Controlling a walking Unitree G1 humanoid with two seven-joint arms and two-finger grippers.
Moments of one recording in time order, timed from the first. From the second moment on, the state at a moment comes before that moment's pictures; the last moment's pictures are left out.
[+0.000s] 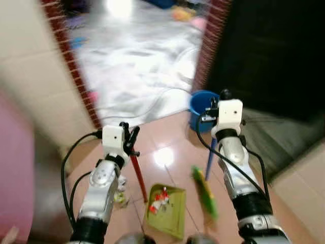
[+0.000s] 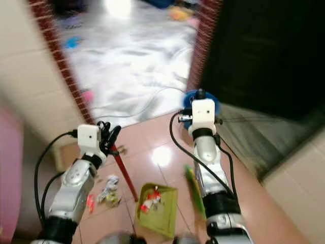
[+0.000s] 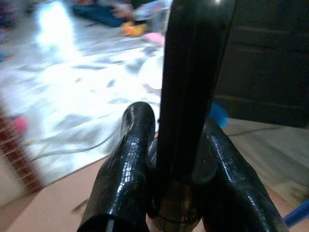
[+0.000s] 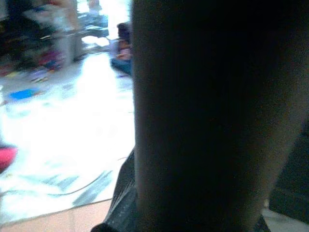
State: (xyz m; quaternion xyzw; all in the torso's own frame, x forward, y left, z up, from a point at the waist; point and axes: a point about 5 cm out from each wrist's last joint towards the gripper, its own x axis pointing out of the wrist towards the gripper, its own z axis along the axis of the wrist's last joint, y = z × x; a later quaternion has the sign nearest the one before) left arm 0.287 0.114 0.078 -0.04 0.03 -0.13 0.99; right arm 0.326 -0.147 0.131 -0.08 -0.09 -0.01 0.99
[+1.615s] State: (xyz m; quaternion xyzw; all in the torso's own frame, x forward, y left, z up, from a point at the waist) left arm 0.299 0.153 0.074 -0.04 0.04 0.08 1.00; right arm 0.319 -0.131 0.128 -0.10 -0.11 0.06 0.99
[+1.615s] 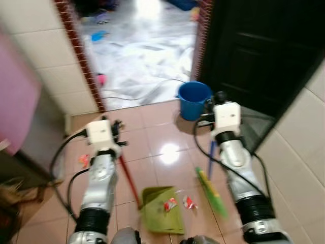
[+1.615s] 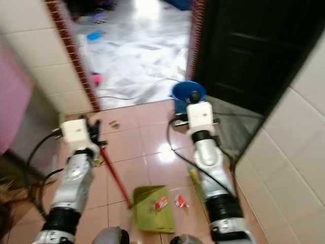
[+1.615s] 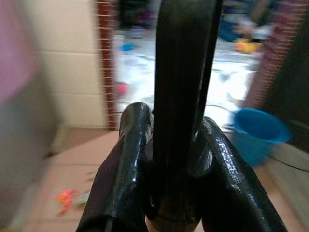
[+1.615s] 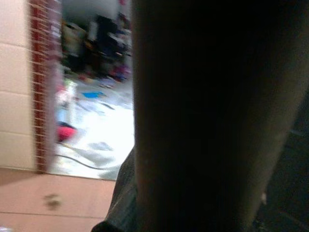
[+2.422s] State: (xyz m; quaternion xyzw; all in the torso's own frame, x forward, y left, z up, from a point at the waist) left arm 0.298 0.153 0.069 -0.03 0.03 0.15 0.99; right arm 0.325 -0.137 0.123 -0.09 -0.06 0.03 0.99
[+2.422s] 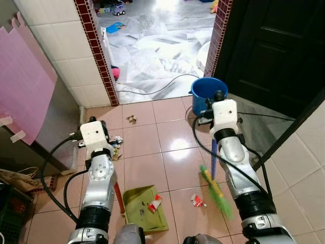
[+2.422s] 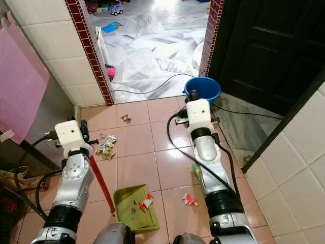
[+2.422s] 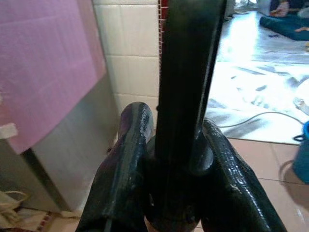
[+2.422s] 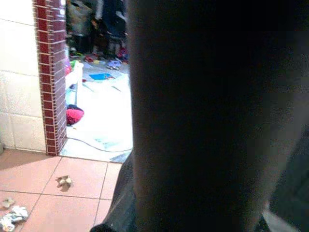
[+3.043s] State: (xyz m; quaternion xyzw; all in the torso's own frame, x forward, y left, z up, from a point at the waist) left arm 0.300 0.133 0.060 -0.08 0.05 0.08 0.99; right arm 0.336 -0.128 0.134 0.14 -0.01 0.04 0.99
